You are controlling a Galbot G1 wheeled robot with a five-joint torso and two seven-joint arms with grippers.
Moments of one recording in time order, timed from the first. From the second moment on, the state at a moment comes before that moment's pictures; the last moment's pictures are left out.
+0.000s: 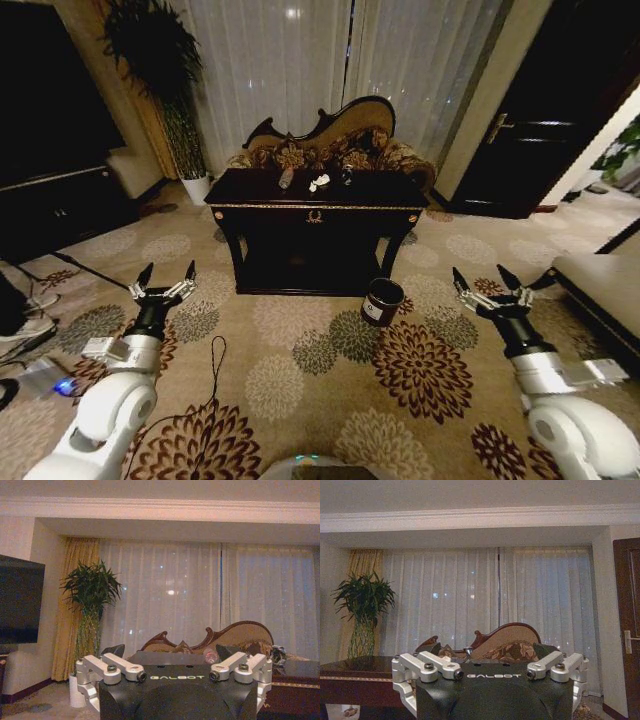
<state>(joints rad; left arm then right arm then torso) 1.55 -1.01 -0.76 -2.24 -0.62 -0.08 -0.20 -1.73 1.08 1.03 2.28 0.69 0.10 -0.09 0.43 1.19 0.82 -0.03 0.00</state>
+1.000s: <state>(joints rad) 1.57 -1.01 -0.77 -2.25 -0.62 -0.07 -0.19 -1.73 1.09 1.02 2.27 0.69 0.10 -0.10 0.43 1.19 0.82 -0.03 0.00</state>
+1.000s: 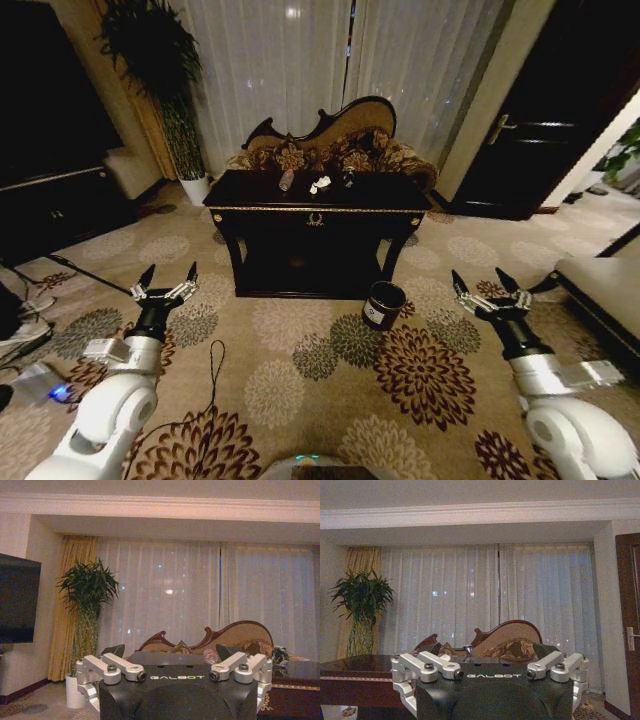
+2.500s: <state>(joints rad) 1.58 -1.02 -0.76 -2.25 -0.62 -0.08 -0.17 -1.74 1.12 1.01 2.28 0.67 0.10 -0.11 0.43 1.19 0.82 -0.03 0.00</state>
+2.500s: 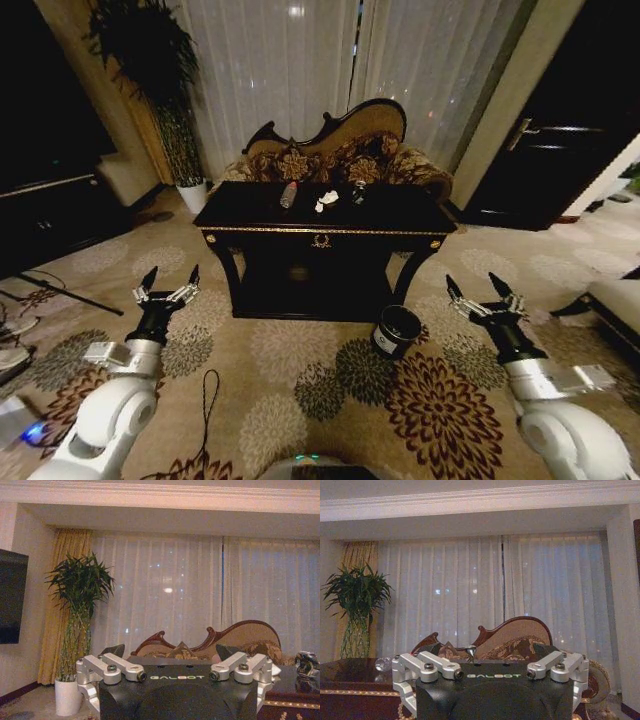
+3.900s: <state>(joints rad) 1.56 -1.01 -0.74 -2.24 -0.62 -0.08 -0.17 -1.72 1.13 0.98 2.27 0.66 0.09 -0.10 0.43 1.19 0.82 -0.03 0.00</state>
